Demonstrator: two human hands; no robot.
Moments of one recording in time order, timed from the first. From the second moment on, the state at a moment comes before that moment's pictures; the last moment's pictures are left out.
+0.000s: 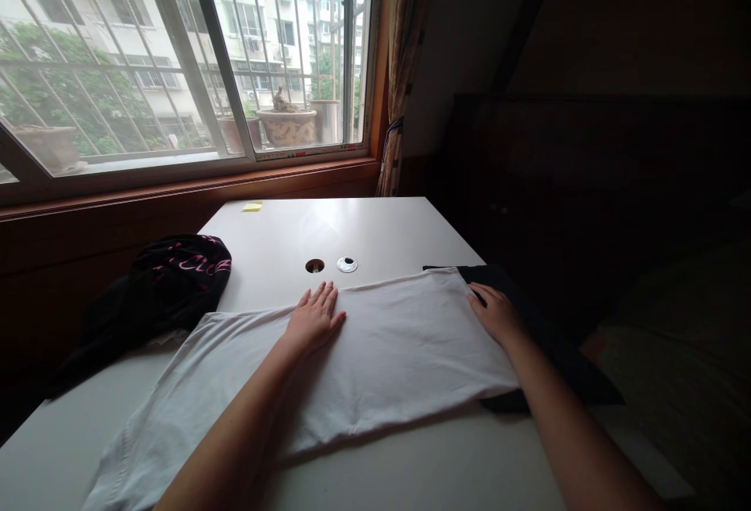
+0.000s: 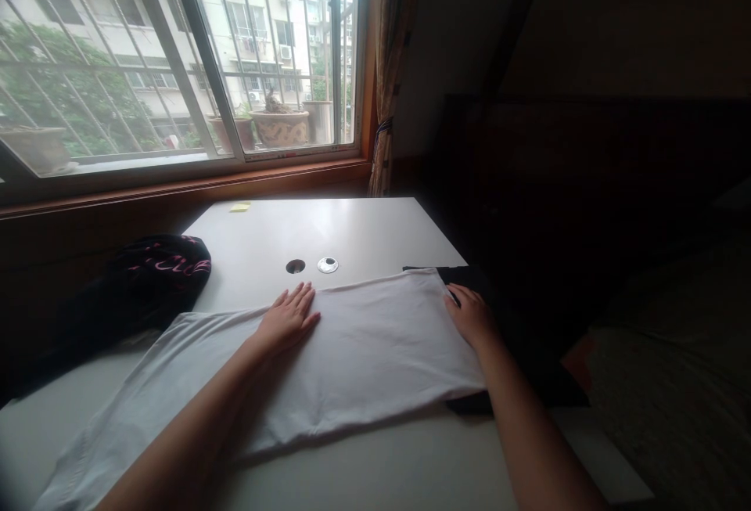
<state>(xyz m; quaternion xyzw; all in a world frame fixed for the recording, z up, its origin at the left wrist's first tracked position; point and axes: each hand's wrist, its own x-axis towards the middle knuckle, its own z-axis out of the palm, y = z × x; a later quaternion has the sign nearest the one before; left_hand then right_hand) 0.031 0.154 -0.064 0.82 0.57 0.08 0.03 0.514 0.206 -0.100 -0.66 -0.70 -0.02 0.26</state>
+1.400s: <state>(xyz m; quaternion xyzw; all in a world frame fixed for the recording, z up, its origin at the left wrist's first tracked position) 0.018 0.175 -0.057 0.82 0.56 0.05 0.03 0.517 0.207 -0.103 -0.66 -0.70 -0.01 0.28</state>
